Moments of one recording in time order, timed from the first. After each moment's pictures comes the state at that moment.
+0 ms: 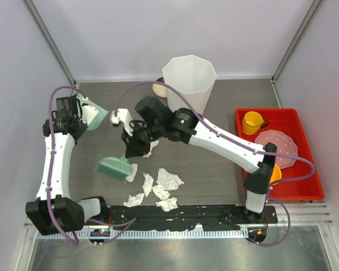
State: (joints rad) left arm 0.14 1.19 1.24 -1.01 -0.27 0.76; right arm 1.06 1.87 2.02 -0.78 -0.45 -0.08
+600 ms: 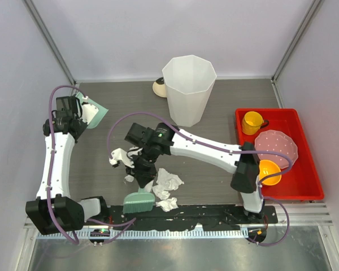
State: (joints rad) left arm 0.14 1.20 1.23 -0.98 -0.27 0.76; right arm 1.18 1.92 1.89 -1.08 -0.63 -0.42
